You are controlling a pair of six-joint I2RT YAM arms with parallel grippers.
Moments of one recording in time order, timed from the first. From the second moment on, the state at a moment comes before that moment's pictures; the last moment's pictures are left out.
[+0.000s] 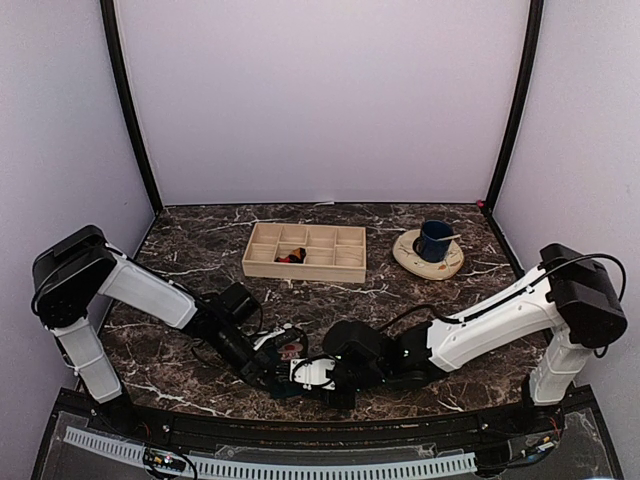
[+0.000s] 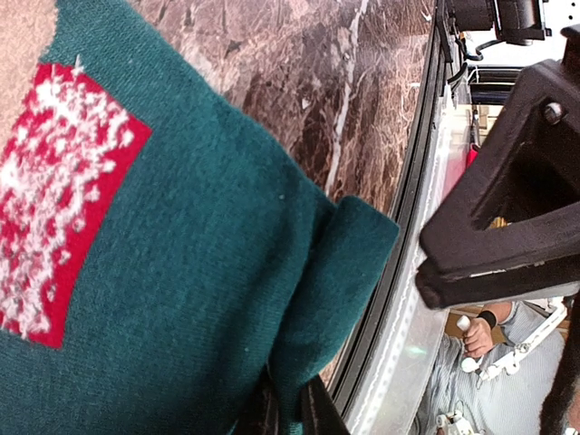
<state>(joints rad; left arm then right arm) -0.80 1.74 0.69 -0.18 0.90 -0.24 1.35 1.74 0.89 0.07 -0.04 -0.26</state>
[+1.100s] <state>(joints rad) -0.80 1.77 0.70 -0.21 0.95 -0.21 1.34 1.84 0.93 0.05 -0.01 -0.35</state>
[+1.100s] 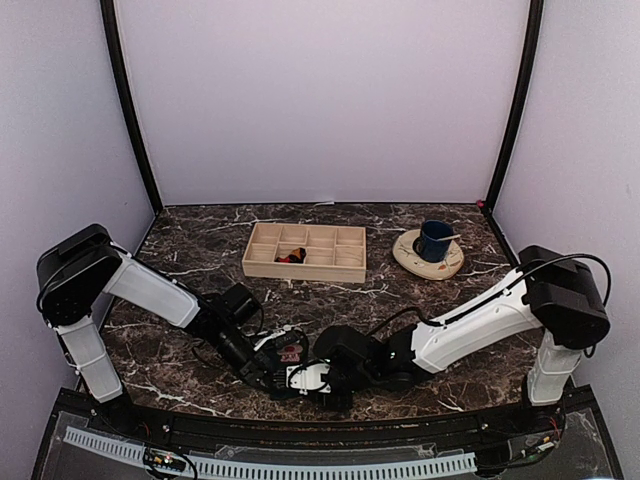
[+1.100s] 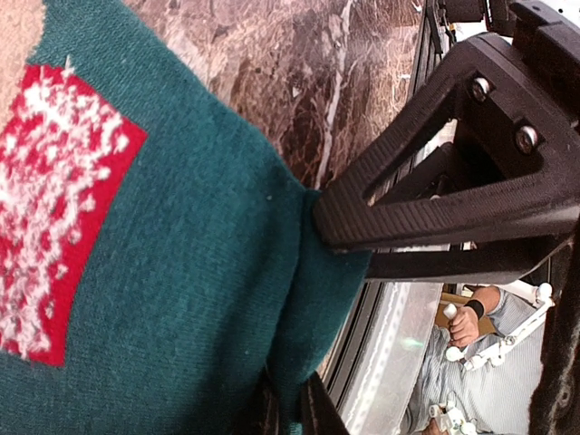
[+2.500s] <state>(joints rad) -0.77 1.57 0.72 -0.28 0.73 -0.22 1.23 1.89 1.04 -0.10 -0.26 -0.21</state>
